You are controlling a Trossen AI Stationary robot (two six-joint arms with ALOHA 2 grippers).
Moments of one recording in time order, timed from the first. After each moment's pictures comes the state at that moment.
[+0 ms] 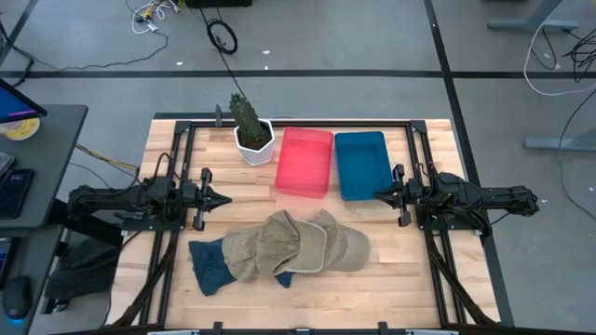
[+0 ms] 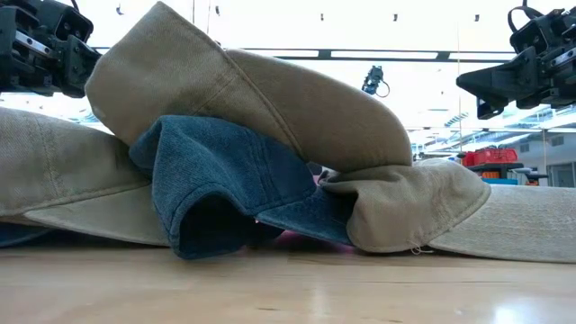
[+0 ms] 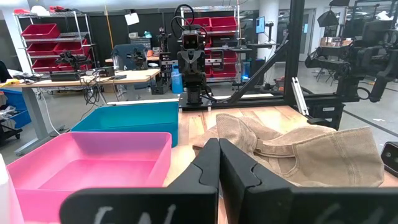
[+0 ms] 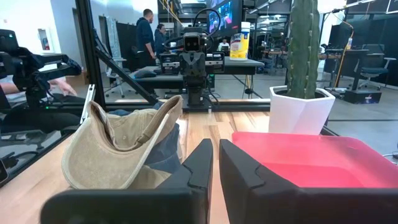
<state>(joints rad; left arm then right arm) -0.03 0.01 0.01 0.05 -0.01 0.03 0.00 0.00 0.02 0.01 0.00 -0.01</state>
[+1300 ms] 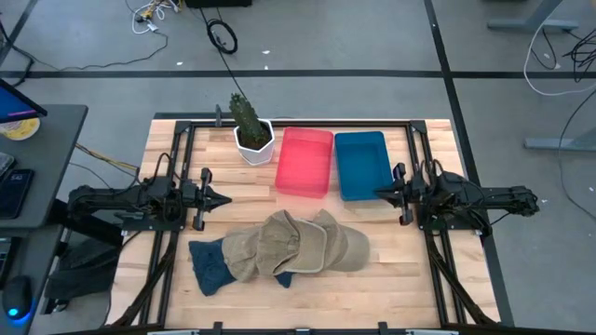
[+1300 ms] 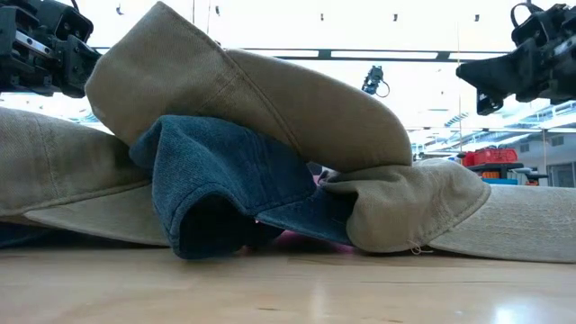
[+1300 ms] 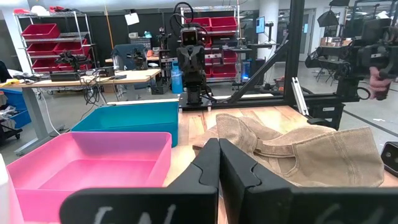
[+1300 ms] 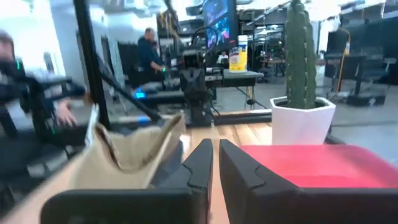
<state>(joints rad) -0.03 0.01 0.01 0.05 -0.01 0.03 0.00 0.00 0.02 0.08 0.01 0.07</state>
